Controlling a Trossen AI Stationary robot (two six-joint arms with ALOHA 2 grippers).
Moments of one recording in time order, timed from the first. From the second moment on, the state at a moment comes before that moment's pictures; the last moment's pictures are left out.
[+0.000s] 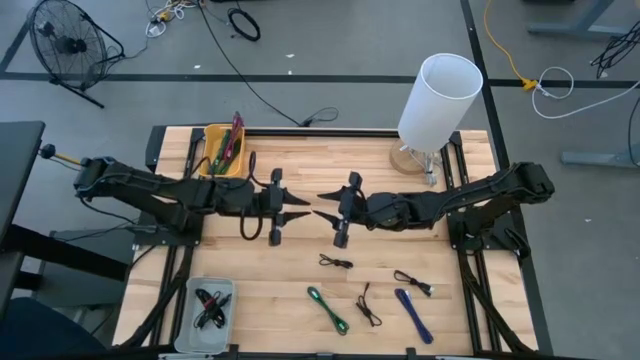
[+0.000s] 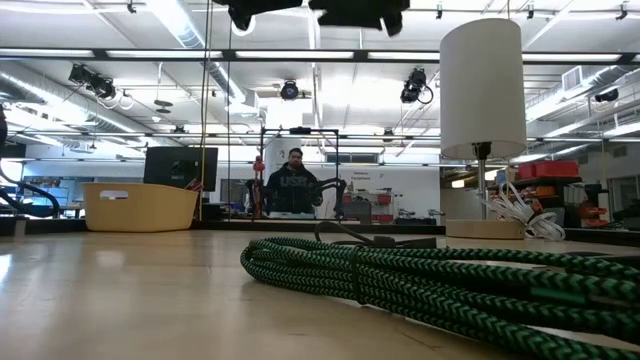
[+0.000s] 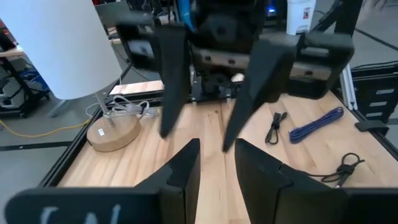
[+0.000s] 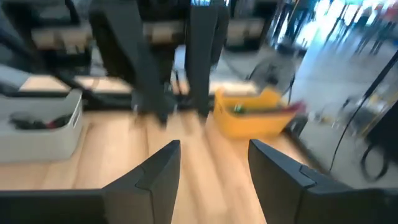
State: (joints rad) left arm -0.15 1.20 0.89 0.08 -0.22 0.08; right arm 0.21 1.51 1.09 0.15 0.45 -0.04
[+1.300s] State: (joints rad) left arm -0.15 1.20 0.89 0.09 -0.28 0.07; right arm 0.31 1.90 1.10 -0.27 0.19 0.54
